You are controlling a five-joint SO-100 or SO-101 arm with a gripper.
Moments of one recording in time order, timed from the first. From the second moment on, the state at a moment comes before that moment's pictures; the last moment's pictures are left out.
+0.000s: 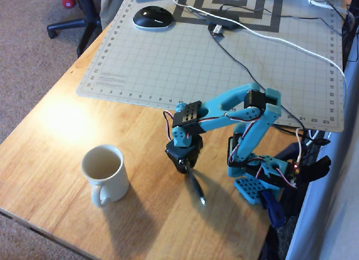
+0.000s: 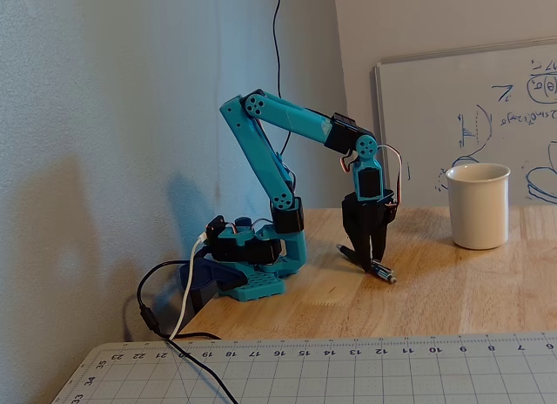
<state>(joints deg) -14.9 110.8 143.7 57.6 -55.7</state>
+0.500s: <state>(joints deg) -15.1 120.5 143.8 57.6 -55.7</state>
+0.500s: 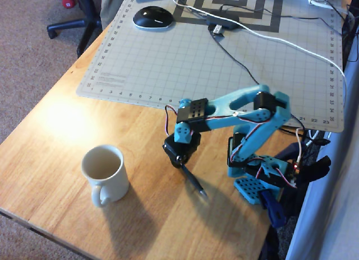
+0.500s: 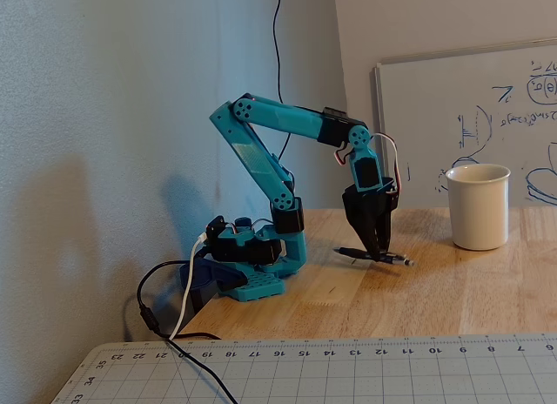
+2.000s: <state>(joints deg) -17.8 154.8 155.4 0.2 -98.4</state>
